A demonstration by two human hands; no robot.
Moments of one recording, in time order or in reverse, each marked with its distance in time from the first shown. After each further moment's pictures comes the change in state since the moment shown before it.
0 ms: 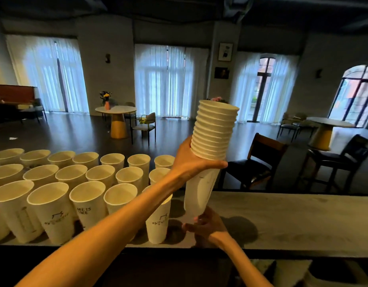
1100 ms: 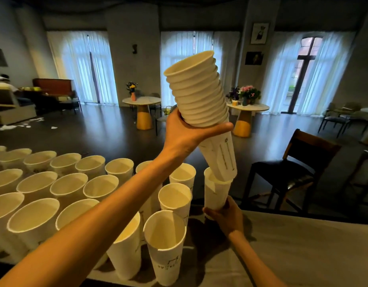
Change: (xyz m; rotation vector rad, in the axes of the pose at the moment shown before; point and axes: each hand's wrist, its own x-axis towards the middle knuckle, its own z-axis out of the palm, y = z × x) left_hand 0.114 -0.030 -0.051 -0.027 0.353 0.107; right_hand 0.167 0.026 0.003 -0.054 0.342 -0.014
